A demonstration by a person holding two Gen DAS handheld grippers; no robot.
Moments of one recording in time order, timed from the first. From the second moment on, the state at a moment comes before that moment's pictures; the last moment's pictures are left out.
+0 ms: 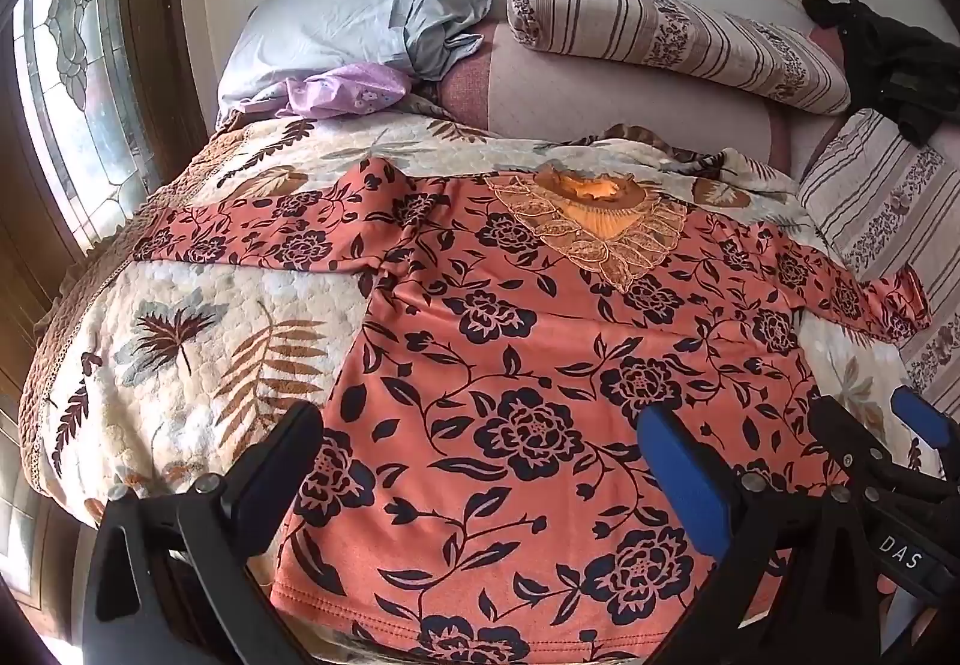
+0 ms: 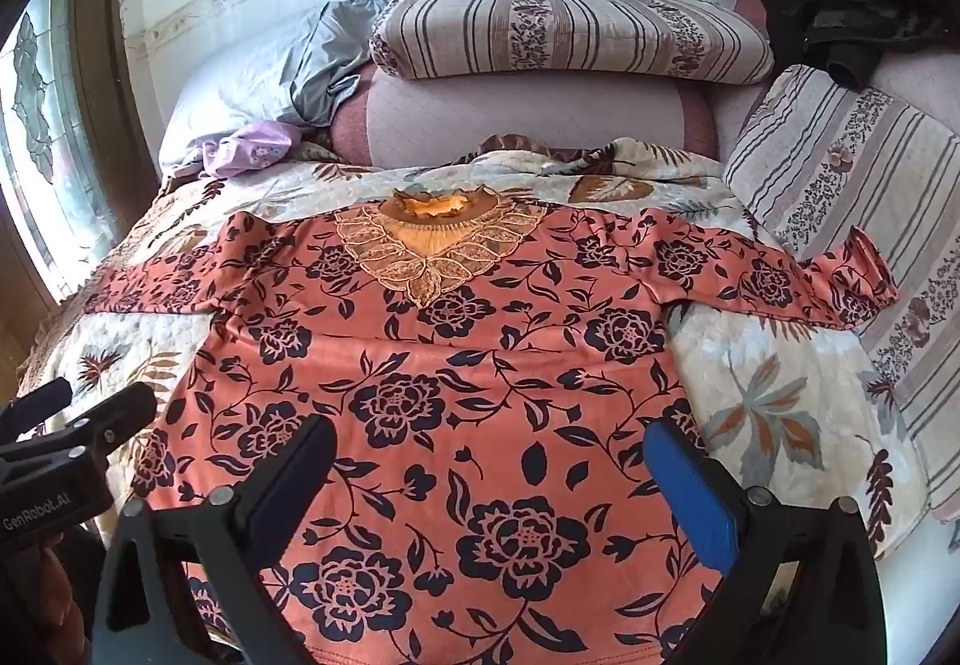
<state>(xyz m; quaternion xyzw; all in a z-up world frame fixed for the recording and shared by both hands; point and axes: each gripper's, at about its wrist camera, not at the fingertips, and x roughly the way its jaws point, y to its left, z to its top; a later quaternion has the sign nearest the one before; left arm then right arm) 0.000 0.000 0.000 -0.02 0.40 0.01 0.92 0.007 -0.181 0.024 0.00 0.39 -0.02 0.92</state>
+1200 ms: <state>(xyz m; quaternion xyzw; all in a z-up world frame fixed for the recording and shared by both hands) 0.004 0.002 -0.003 -0.03 0.40 0.01 0.92 0.012 -0.176 0.021 0.00 0.39 -0.01 0.92</state>
